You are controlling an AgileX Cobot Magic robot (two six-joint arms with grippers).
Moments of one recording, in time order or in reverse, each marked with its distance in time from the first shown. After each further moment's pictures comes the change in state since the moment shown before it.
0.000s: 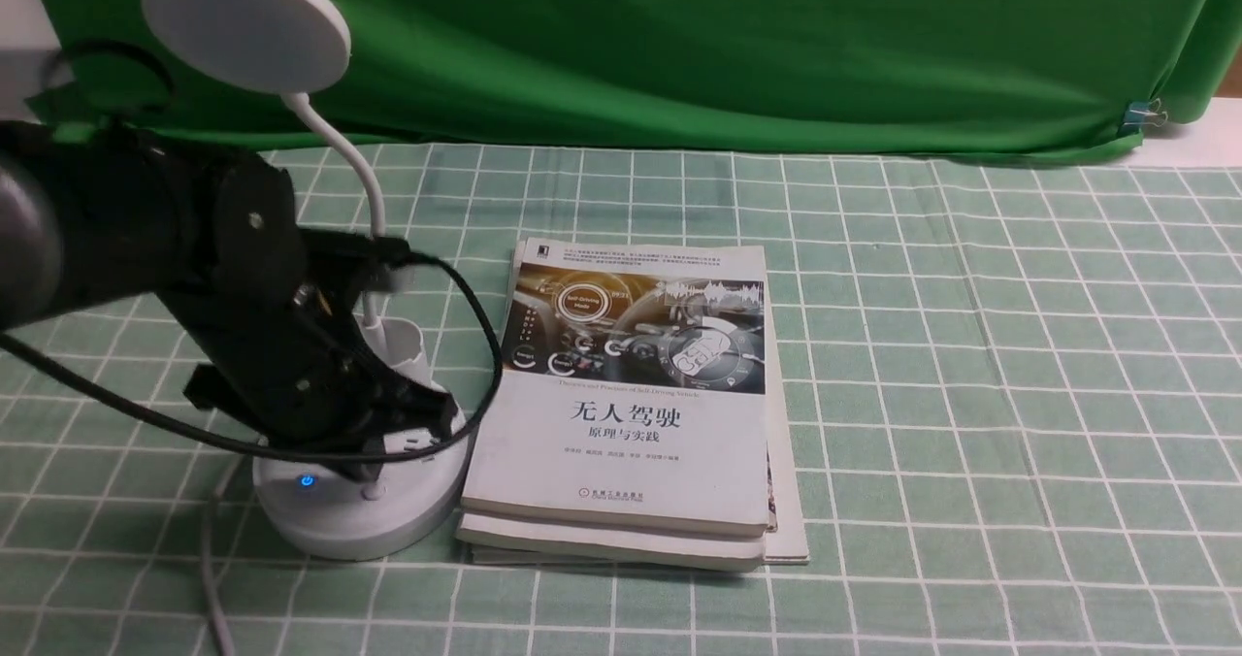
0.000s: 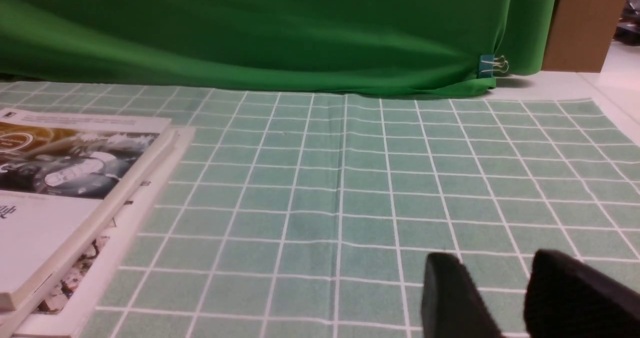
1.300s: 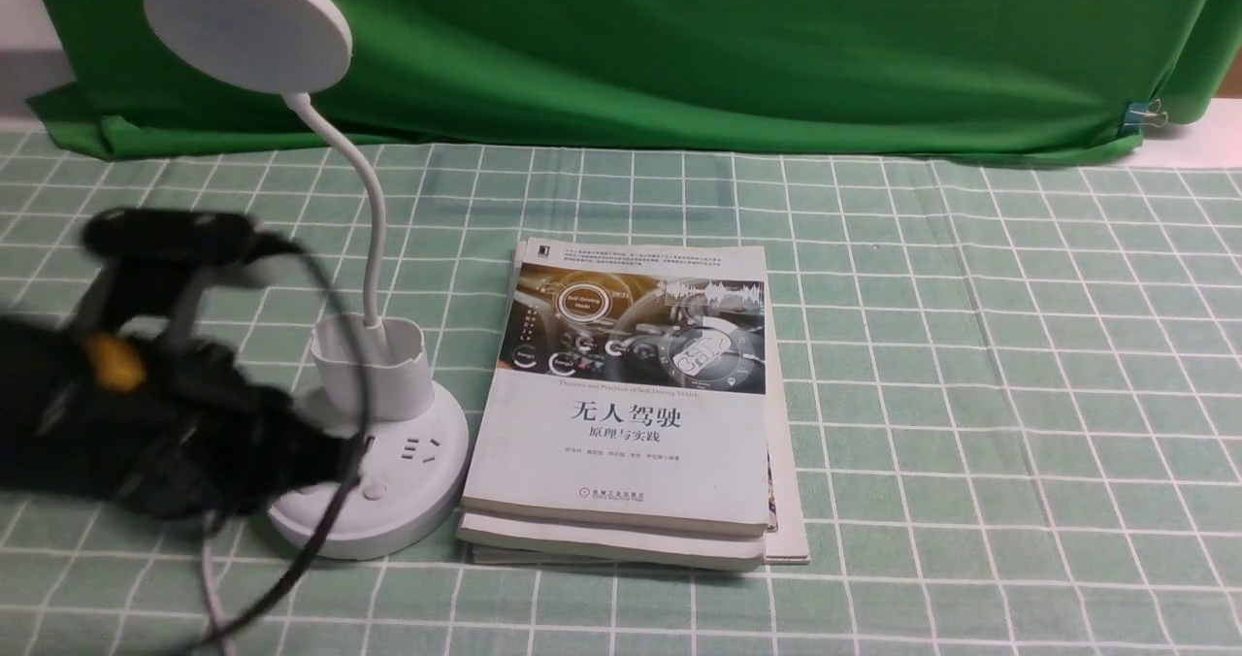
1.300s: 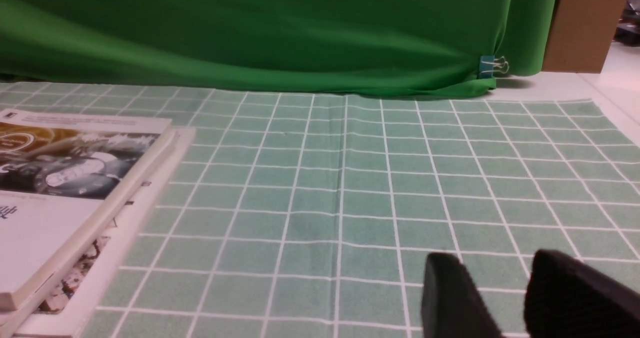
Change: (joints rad) right arm 0.000 0.000 0.000 0.000 0.000 0.000; left arm 0.000 -0.609 0.386 -0.151 -0.217 0.105
